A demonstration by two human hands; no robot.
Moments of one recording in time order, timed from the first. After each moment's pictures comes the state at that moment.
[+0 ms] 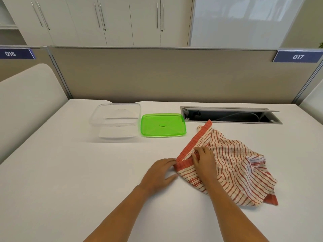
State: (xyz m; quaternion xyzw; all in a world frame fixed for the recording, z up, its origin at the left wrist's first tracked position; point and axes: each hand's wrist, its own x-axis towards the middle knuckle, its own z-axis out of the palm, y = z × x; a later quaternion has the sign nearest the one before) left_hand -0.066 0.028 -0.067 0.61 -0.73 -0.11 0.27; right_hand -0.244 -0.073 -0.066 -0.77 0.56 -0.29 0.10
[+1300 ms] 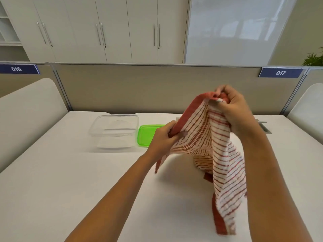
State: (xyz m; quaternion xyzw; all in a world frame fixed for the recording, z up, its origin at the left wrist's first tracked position) left_hand -0.088 -0.009 0.094 0.50 -0.63 -0.22 0.55; right_hand -0.278 -0.058 0.200 -0.68 0.23 -0.49 0.50
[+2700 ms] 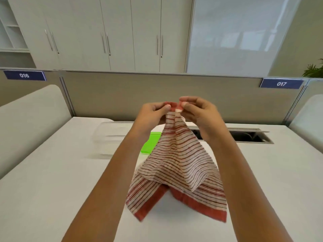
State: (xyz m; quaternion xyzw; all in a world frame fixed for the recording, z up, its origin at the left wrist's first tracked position) left_hand -0.068 0.015 0.205 0.52 -0.47 -0.38 0.61; right_hand -0.208 -0.026 0.215 -0.59 0.29 -0.47 0.59
